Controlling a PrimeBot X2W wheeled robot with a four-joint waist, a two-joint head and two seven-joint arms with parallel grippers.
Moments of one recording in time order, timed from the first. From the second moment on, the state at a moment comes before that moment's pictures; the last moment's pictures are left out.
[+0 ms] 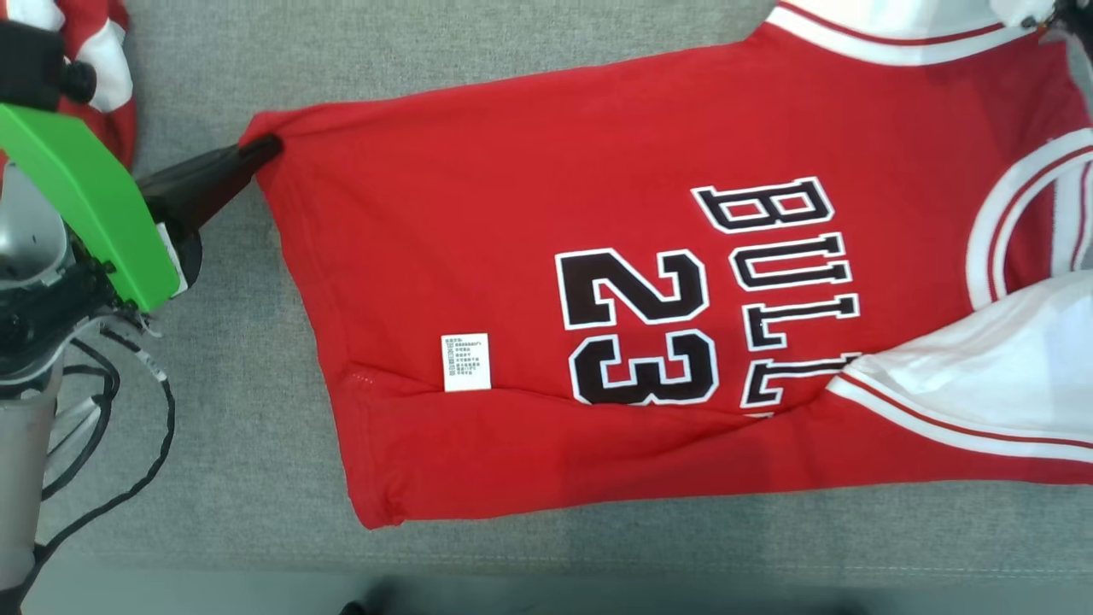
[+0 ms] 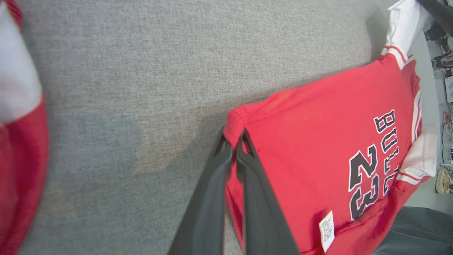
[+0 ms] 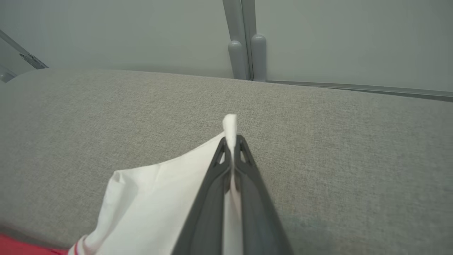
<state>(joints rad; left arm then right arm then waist) -0.65 0.42 -0.24 0.02 -1.13 -0.11 0.79 -1.05 -0.47 0.47 0.45 0.67 0.04 0.31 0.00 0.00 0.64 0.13</state>
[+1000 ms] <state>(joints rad) -0.42 0.39 -0.27 0.06 -1.03 -0.12 0.57 -0.67 -0.46 0.44 0.31 0.75 0.11 0.00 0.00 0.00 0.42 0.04</state>
